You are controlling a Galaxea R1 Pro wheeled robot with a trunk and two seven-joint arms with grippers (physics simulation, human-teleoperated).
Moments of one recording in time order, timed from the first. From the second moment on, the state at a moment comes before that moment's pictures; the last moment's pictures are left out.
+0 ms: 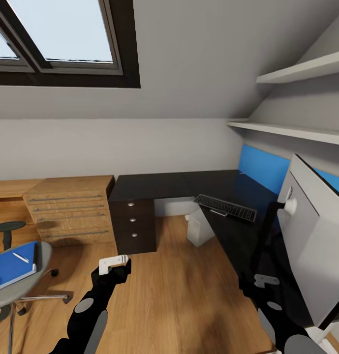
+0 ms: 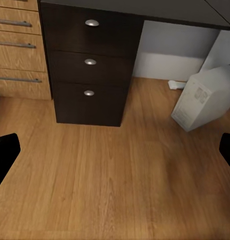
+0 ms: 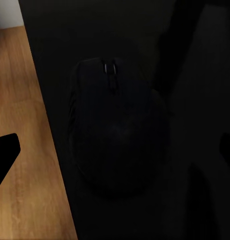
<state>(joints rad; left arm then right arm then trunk) -0.13 -0.08 -0.14 -1.57 0.16 0.42 0.28 -0.57 -0.11 -0.23 -0.35 0.05 -0.15 -0.03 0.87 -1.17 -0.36</state>
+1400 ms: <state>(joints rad) -0.13 -0.07 -0.13 -1.57 0.16 0.42 0.28 -0.57 -0.11 -0.22 -0.35 0.06 -0.17 -0.02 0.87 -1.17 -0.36</state>
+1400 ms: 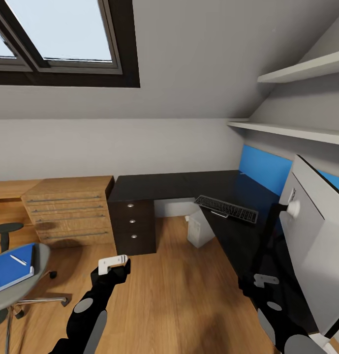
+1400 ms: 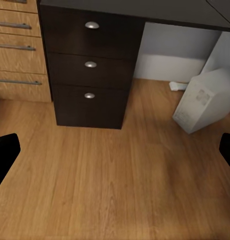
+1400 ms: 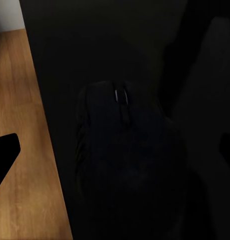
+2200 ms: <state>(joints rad) -0.13 -0.07 -0.13 -1.57 0.16 0.42 0.28 -0.57 -0.11 -0.22 -0.35 0.06 -0.16 -0.02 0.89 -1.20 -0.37</state>
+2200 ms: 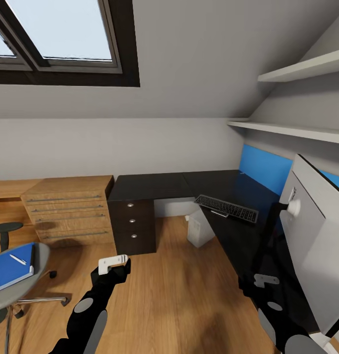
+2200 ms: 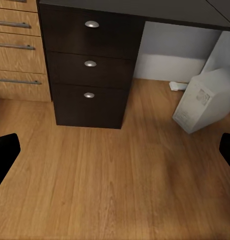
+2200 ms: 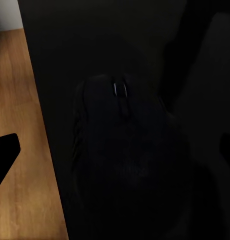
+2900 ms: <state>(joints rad) -0.13 -0.07 -0.14 -1.57 0.16 0.42 0.28 -0.57 -0.11 -0.23 -0.35 0.05 -0.16 0.06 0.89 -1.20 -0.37</state>
